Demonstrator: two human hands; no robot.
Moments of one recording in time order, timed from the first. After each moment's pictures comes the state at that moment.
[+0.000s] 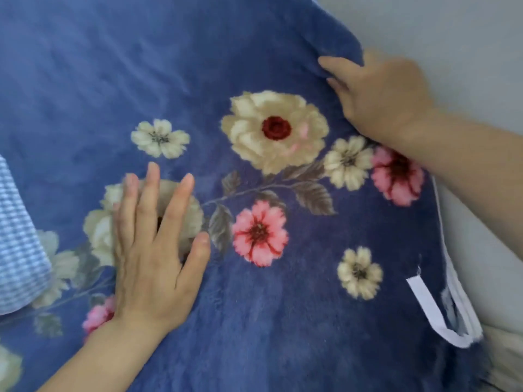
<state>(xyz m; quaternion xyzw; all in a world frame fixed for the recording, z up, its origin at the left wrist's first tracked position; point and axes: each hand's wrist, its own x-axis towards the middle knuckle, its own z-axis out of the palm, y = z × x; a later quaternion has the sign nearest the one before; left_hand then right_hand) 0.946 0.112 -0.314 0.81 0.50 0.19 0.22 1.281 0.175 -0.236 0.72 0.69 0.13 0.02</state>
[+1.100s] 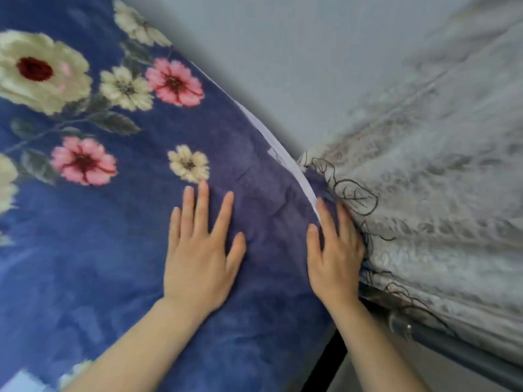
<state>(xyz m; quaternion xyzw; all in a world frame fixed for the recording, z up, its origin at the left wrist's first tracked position) 1.028 -0.105 -0.317 0.93 0.30 0.01 0.22 1.150 -0.275 -0.321 0.97 0.19 -0.05 -0.13</state>
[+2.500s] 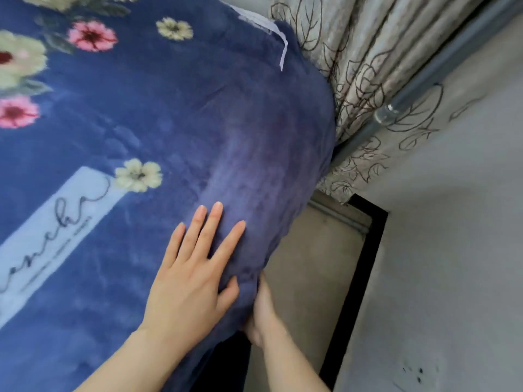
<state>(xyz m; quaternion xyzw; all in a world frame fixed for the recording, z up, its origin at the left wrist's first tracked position) 0.764 -0.232 -0.323 0.99 0.07 0.00 0.11 0.790 -0.333 -0.396 0.60 -0.26 -0.32 -0.69</state>
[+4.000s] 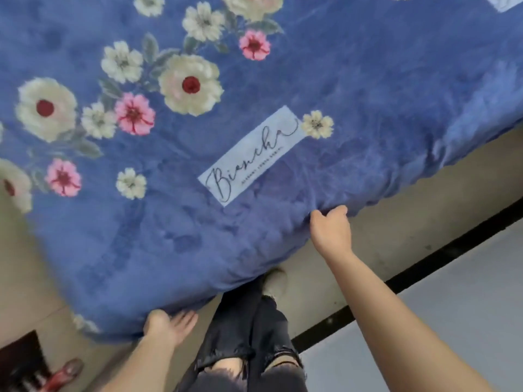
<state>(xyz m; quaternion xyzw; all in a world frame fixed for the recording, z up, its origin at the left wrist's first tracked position) -0.137 -0.202 -0.339 -0.12 0.82 0.13 0.55 0.186 -0.233 -0.284 0.88 -0.02 -0.42 -0.21</state>
